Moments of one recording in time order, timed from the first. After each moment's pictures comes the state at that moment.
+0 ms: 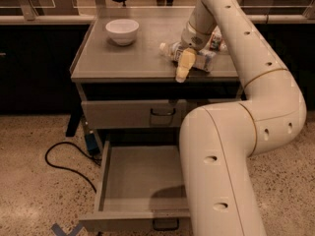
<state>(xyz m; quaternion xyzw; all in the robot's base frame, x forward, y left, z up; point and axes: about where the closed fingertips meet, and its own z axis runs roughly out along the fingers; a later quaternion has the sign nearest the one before) 0.763 -0.091 0.813 -0.66 0.73 0.09 0.16</state>
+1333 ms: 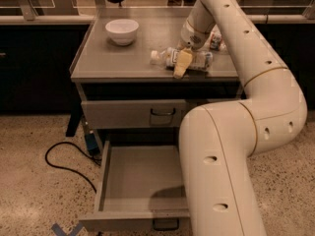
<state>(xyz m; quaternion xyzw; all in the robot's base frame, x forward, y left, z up) 0.769 -0.088 0.818 -0.66 0.73 0.08 0.17</state>
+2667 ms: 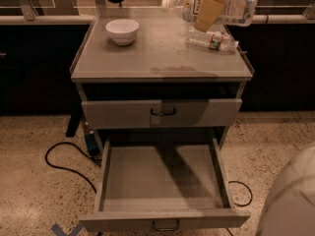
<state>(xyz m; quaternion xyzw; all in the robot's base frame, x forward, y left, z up) 0.653 -0.120 1.028 -0.60 0.76 -0.09 0.23</state>
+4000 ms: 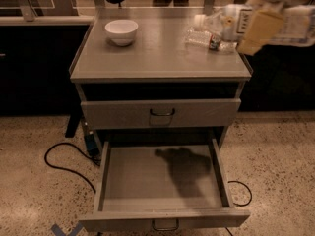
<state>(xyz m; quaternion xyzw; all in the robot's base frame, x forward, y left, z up) 0.529 -0.173 1.042 -0.61 0.76 -0.08 0.20</state>
